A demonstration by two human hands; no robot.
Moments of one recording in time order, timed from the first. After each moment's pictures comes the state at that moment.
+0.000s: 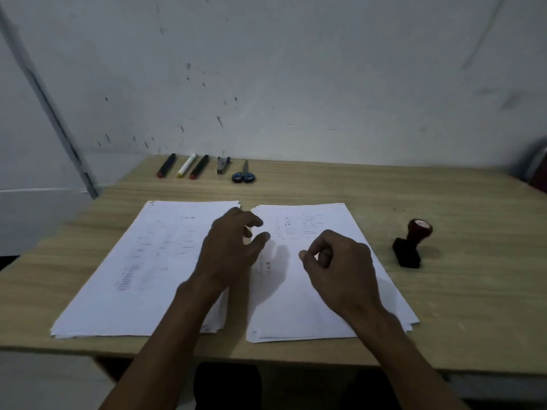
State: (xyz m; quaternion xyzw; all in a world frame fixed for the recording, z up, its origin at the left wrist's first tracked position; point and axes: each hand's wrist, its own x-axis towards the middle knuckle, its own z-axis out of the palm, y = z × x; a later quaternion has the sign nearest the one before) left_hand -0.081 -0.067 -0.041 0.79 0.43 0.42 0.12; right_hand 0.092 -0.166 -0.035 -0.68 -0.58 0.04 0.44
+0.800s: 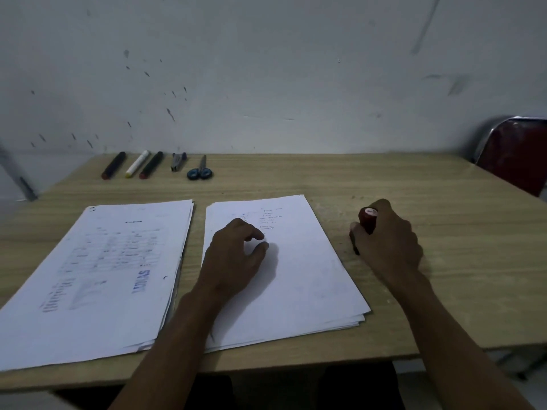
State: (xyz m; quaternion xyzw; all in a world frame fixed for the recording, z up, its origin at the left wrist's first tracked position) left_hand 0.003 -0.073 -0.076 0.80 0.39 0.42 0.18; right_hand 0.225 -0.173 -0.024 -0.86 -0.39 -0.01 0.32
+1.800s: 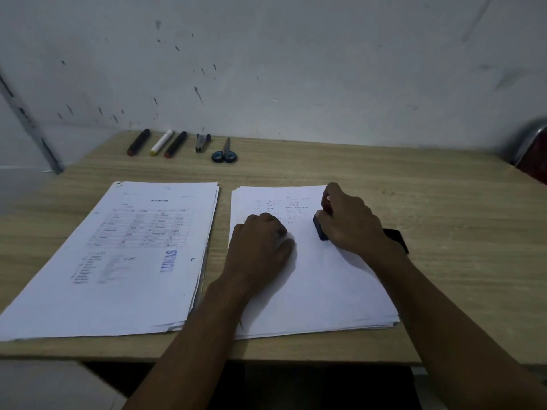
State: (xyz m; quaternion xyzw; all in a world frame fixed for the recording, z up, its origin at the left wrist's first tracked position) left_hand -0.001 -0.074 -0.080 0.83 0.45 0.31 0.10; right_hand 0.167 -0.108 -0.022 -0.76 -0.61 0.06 0.22
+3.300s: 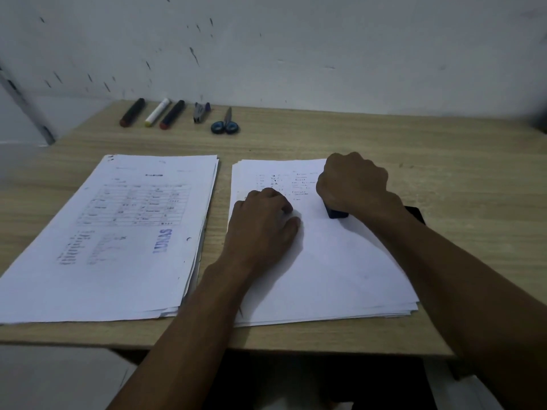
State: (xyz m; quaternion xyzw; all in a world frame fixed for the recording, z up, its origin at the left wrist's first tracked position) left_hand -0.002 -0.072 -0.081 0.83 0.45 0.32 0.12; right_hand 0.149 -0.079 -0.006 -0.82 -0.57 -0.01 0.06
